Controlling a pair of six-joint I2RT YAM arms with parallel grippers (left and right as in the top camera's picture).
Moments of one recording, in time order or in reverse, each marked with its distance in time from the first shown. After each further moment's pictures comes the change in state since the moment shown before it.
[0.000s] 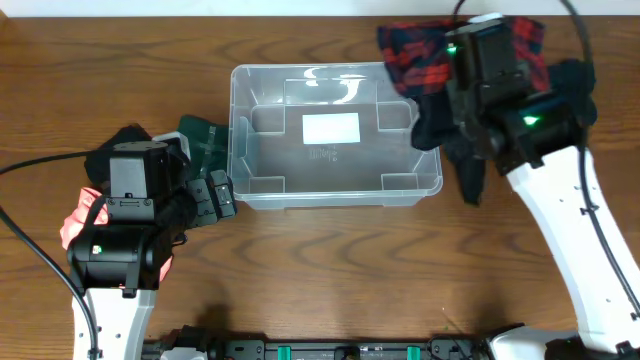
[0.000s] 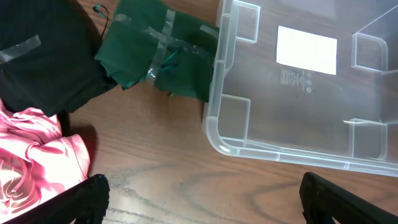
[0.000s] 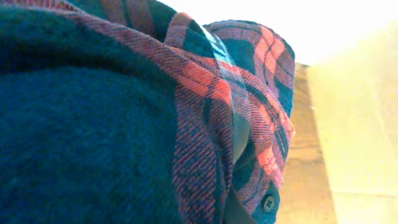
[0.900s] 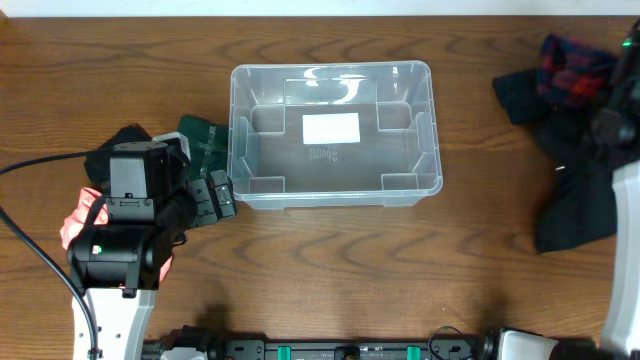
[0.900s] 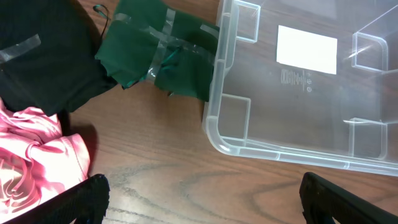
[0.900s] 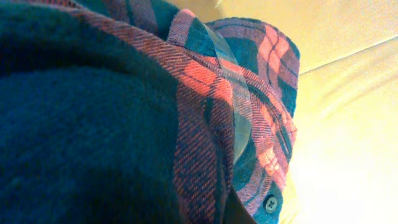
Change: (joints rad) left arm 0.000 0.000 0.000 -0.002 0.000 0.000; right arm -0.511 -0.034 -0.080 -0.082 -0.048 -0.050
